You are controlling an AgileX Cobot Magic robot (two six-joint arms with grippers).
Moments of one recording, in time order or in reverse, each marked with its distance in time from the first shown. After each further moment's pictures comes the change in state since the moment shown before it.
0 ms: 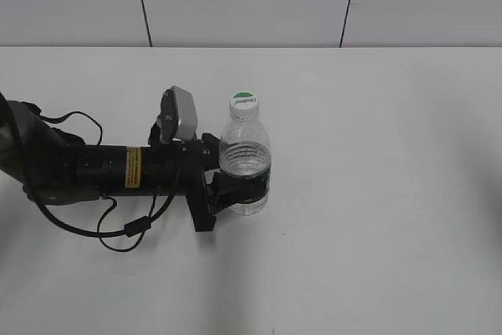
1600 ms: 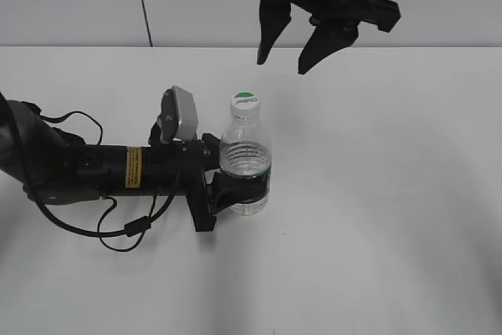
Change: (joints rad) left arm 0.000 0.000 0.000 0.001 0.004 0.000; right arm 0.605 0.886 -0.759 0.128 0.028 0.437
